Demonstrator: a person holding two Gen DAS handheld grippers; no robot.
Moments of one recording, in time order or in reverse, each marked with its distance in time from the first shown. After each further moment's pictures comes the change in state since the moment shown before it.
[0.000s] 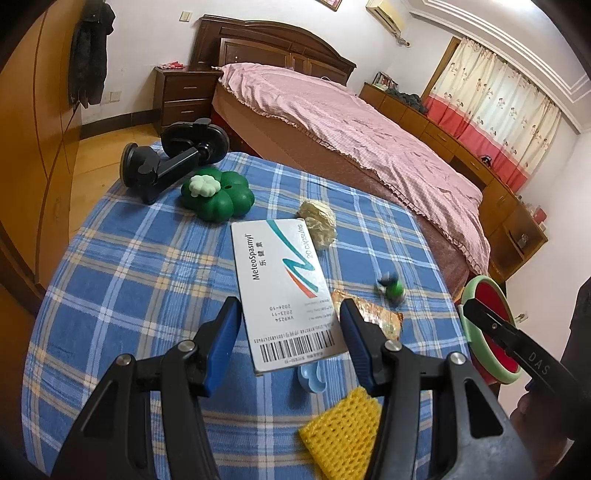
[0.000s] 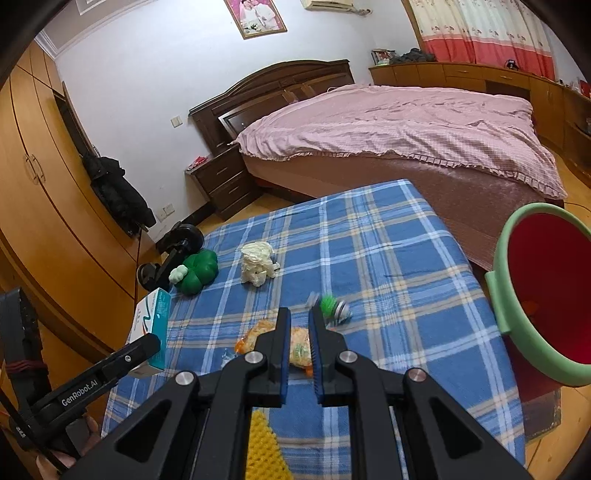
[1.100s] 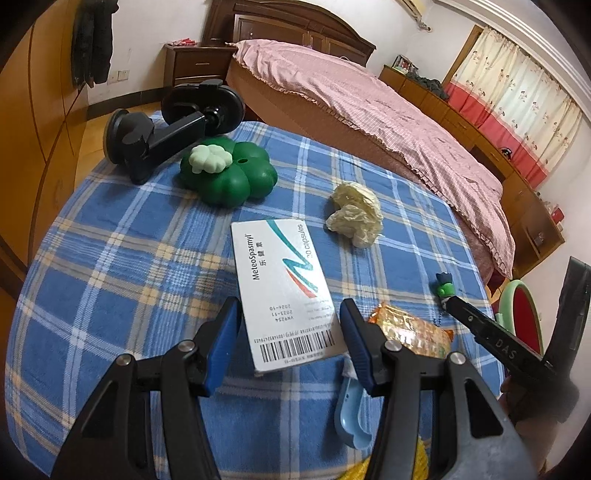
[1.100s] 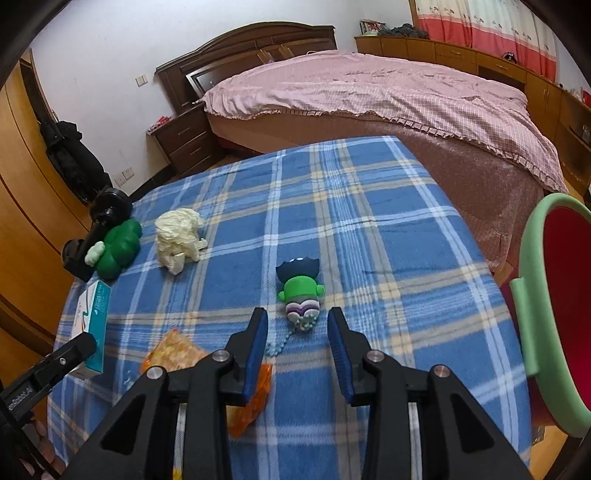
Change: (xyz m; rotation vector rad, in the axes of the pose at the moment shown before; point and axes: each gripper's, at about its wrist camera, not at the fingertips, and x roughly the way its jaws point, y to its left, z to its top) left arm 0.070 0.022 0.013 -0.035 0.083 0.058; right arm 0.104 -0.030 0.008 -0.029 0.156 -0.146
